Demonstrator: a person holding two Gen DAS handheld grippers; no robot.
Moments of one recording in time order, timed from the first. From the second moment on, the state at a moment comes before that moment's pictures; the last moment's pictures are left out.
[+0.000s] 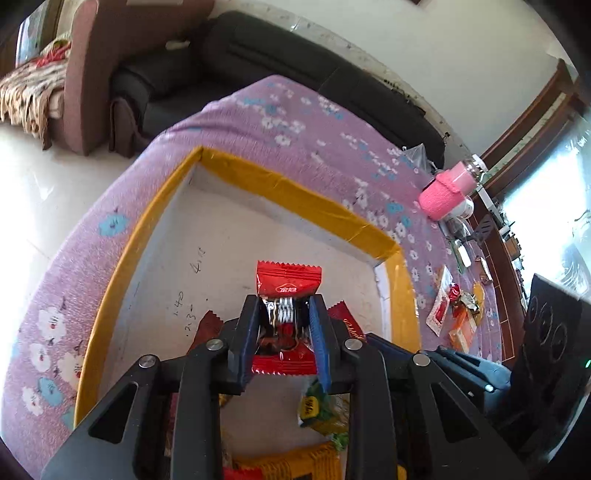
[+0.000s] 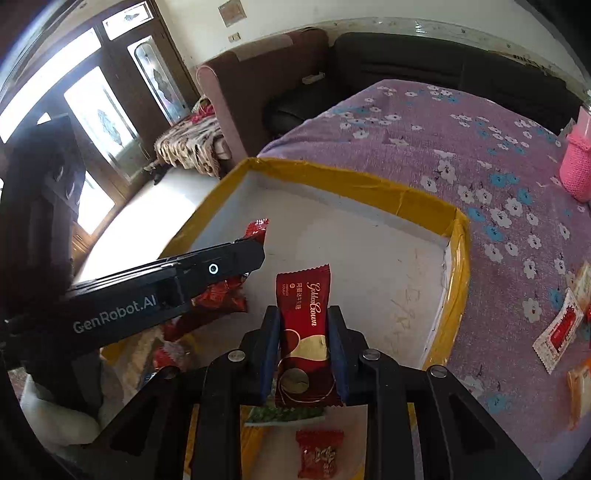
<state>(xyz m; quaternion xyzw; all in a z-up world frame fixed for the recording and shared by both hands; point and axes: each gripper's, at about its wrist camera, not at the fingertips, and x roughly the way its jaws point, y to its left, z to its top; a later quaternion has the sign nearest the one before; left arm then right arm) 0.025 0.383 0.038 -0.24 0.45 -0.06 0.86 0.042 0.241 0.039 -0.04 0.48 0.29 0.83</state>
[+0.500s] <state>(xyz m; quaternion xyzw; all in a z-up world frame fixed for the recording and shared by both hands) -0.065 0.335 0.112 -0.21 0.36 -0.06 0.91 -0.011 0.147 0.098 0.01 0.37 0.30 0.88</state>
